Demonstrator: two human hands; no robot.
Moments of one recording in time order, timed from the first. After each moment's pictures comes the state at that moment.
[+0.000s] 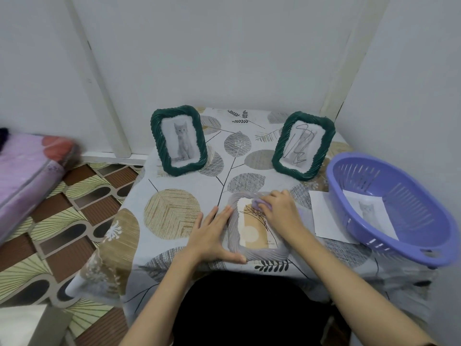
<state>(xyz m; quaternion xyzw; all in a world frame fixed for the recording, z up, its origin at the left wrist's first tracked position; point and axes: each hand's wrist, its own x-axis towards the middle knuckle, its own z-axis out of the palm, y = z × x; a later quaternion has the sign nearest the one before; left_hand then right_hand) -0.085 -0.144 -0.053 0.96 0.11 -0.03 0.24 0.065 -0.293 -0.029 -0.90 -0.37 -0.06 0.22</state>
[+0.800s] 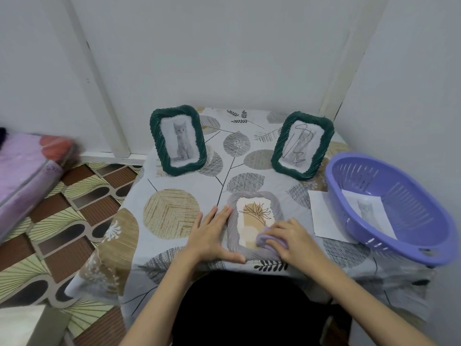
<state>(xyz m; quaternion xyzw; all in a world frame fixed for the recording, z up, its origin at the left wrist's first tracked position) -0.085 -0.145 -0.053 0.96 0.12 -0.02 0.24 0.020 -0.354 -0.025 -0.85 -0.48 0.02 0.21</state>
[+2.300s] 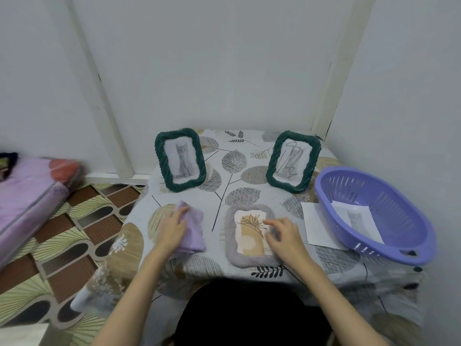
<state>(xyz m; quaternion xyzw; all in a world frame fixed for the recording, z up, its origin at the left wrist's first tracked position) -0.101 -0.085 -0.029 0.85 0.31 0.15 0.39 0.025 -0.335 -0.030 -0.88 -0.29 0.04 0.37</state>
